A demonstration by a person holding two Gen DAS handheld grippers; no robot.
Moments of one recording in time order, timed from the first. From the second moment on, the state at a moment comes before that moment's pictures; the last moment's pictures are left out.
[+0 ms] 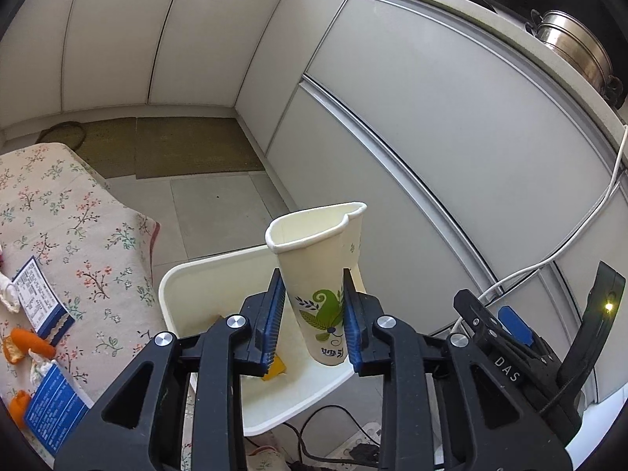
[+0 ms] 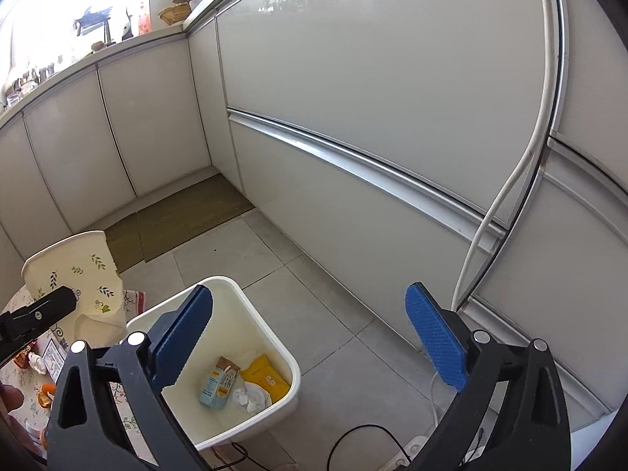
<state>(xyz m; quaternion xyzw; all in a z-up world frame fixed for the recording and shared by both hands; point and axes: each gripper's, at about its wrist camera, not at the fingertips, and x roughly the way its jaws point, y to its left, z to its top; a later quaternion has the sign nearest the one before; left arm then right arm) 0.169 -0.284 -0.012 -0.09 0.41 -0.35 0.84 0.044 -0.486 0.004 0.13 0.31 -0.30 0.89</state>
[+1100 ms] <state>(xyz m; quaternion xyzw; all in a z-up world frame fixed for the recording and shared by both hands) 0.129 -0.191 -0.016 -0.02 0.36 -0.13 0.93 0.060 -0.375 -0.006 0.02 0.31 -0.26 0.91</state>
